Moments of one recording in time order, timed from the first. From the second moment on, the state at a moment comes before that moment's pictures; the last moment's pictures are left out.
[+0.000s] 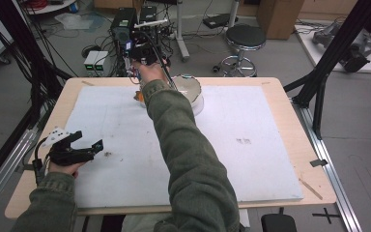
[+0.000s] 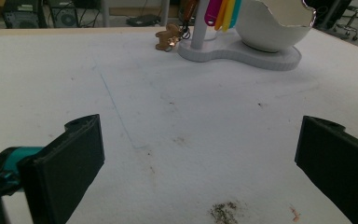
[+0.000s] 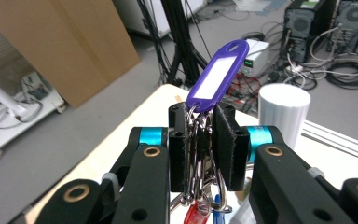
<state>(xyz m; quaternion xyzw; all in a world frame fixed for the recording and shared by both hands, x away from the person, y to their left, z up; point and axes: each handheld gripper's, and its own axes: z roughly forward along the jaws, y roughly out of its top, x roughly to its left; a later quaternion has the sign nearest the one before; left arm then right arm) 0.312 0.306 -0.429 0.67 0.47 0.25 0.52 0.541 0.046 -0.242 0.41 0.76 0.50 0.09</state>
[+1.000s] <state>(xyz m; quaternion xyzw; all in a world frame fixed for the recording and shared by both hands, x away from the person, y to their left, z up) 0.308 0.305 -0.429 0.67 0.48 0.25 0.51 0.499 -0.028 -0.219 0.35 0.75 0.54 0.15</state>
